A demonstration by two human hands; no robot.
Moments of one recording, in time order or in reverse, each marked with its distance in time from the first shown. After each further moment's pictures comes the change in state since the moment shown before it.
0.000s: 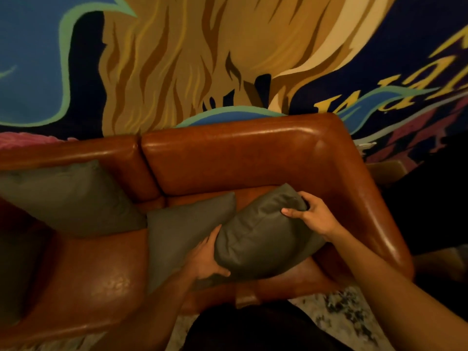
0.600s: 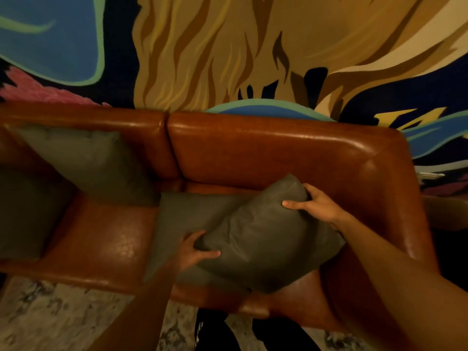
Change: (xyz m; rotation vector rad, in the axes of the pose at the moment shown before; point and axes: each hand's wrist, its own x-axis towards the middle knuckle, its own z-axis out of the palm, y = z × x) left_hand 0.038 -0.033 0.003 -0.623 0.175 -0.474; right_hand 0.155 -0.022 -0.003 -0.150 -0.351 0.128
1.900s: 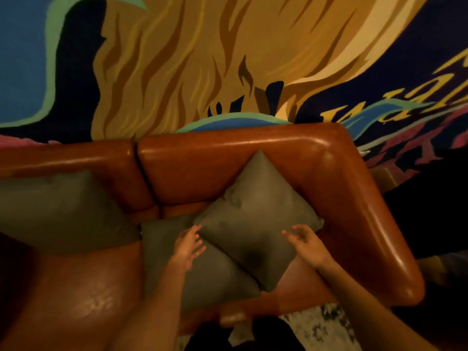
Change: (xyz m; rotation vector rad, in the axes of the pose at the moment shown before) left_hand 0.047 0.047 -0.054 -0.749 -0.029 -0.133; right_hand -0.084 0.049 0.130 0.082 0.502 0.200
